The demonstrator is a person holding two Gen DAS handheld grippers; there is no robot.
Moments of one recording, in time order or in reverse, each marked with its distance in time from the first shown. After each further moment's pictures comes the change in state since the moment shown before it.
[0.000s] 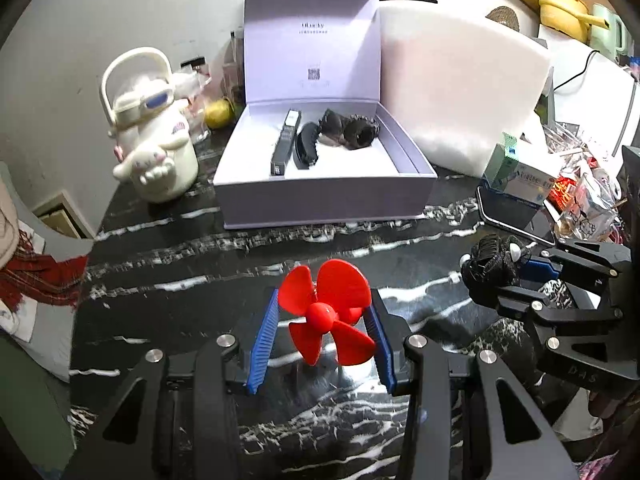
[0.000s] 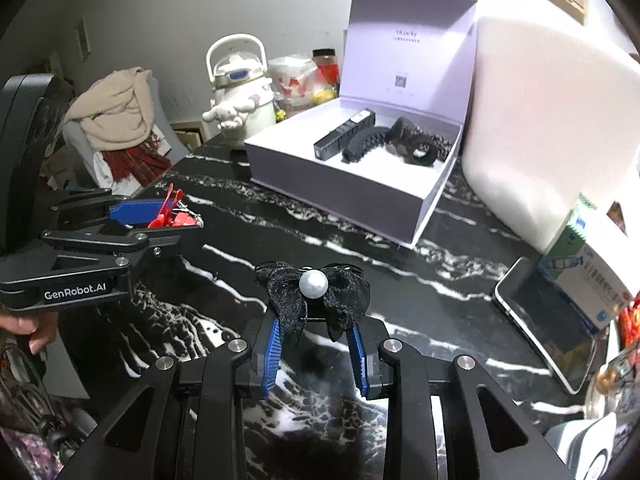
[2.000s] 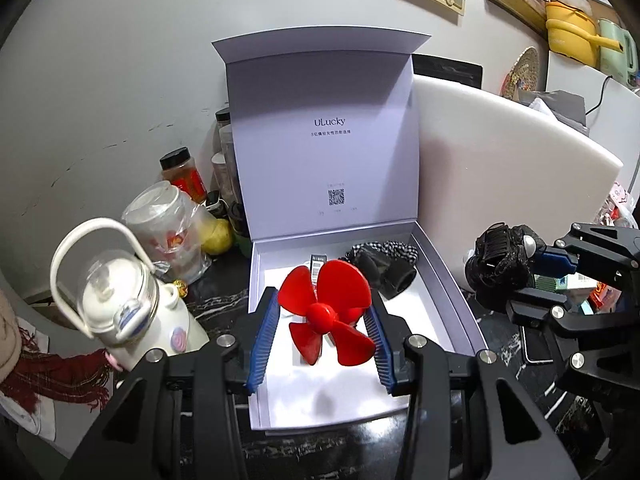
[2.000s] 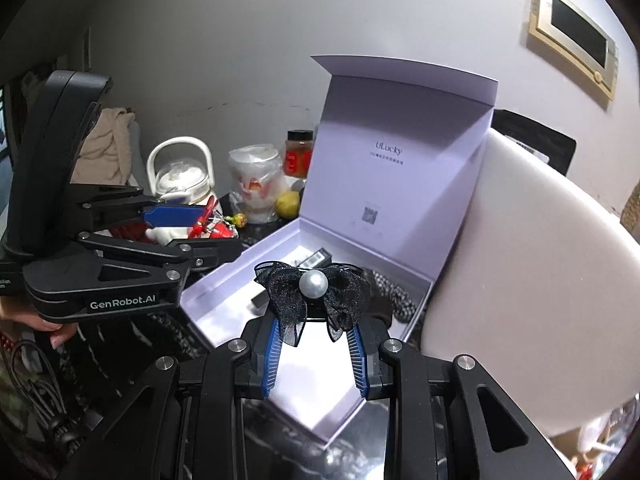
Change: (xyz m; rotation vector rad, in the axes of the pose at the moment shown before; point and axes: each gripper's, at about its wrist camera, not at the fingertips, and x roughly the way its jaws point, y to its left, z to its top) left arm 0.054 0.029 0.167 0.072 -0.122 0.005; right arm 0.031 -0.055 0.157 -0.088 -0.155 -0.052
